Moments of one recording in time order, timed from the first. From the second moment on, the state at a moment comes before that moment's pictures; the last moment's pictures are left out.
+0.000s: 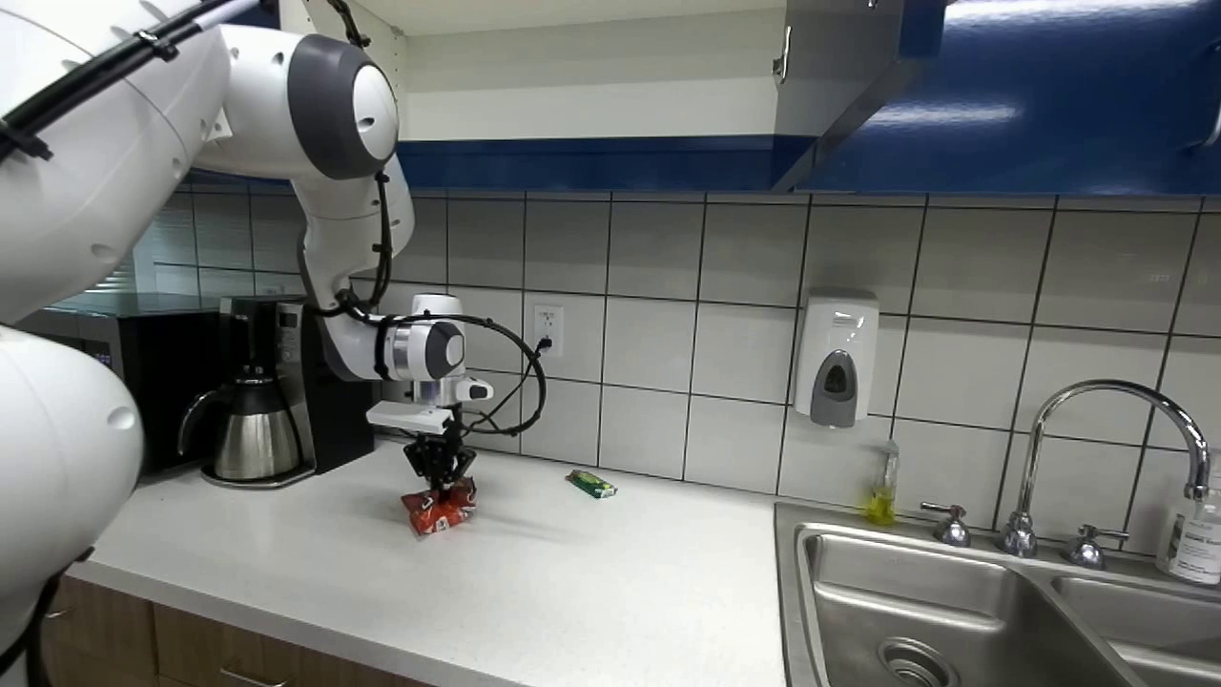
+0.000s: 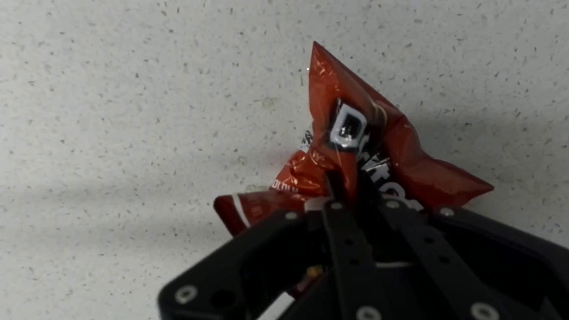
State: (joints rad) arm 0.19 0.66 0.04 -1.80 -0.07 2.46 0.24
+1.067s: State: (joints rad) arm 0.19 0.64 0.02 -1.76 -0.07 2.46 0.24
